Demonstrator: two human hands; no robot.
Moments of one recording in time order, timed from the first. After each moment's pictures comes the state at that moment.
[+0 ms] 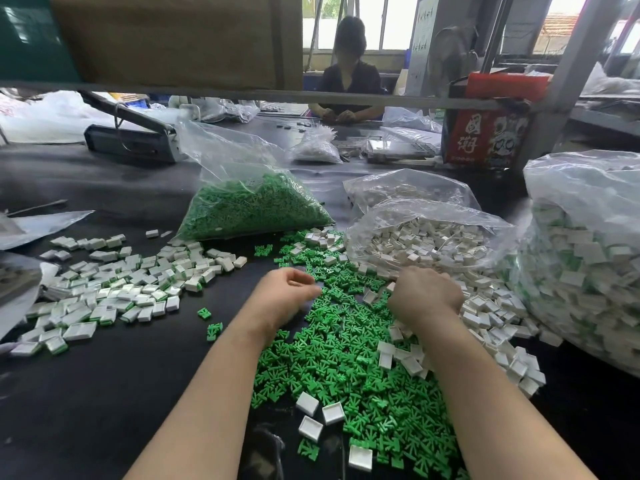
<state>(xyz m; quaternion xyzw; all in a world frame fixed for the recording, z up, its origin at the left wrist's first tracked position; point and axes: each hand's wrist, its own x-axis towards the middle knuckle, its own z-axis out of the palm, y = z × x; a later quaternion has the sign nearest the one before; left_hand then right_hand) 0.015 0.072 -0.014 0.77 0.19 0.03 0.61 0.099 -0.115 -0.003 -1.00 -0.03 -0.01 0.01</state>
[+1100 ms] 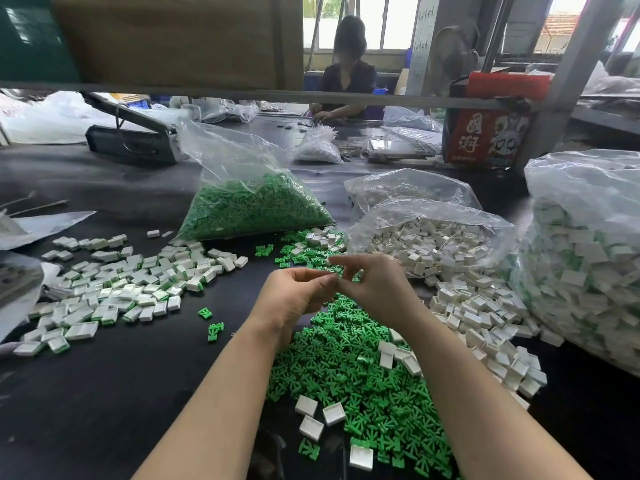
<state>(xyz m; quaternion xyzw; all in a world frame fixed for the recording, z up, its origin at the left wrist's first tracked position) 0.022 0.054 -0.017 0.65 0.15 0.07 0.74 0.084 -0.089 -0.003 -0.87 -0.31 -0.05 0.39</state>
